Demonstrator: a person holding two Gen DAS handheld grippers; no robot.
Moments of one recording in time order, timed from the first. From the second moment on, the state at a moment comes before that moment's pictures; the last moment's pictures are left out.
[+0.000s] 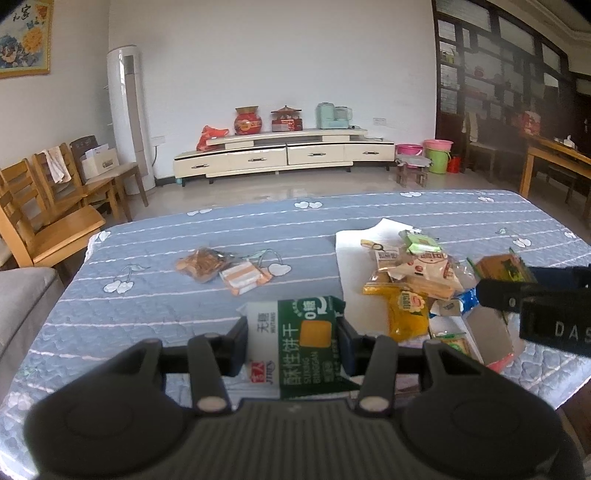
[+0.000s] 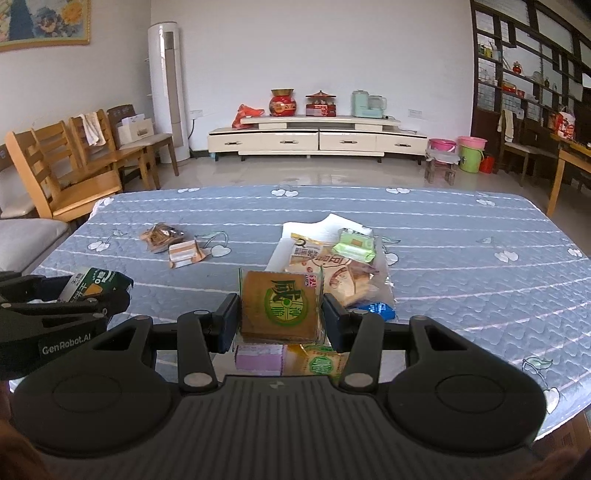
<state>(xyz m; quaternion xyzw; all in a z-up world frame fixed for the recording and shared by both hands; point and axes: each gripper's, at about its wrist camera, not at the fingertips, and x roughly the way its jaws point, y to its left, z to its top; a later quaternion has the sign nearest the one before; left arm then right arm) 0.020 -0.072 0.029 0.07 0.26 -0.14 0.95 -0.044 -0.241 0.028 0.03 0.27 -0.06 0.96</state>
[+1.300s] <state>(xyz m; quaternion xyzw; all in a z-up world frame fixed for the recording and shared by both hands) 0.028 -0.141 0.025 0.10 0.25 -0.23 0.94 -0.030 -0.260 0.020 0.07 0.27 -0.13 0.95</state>
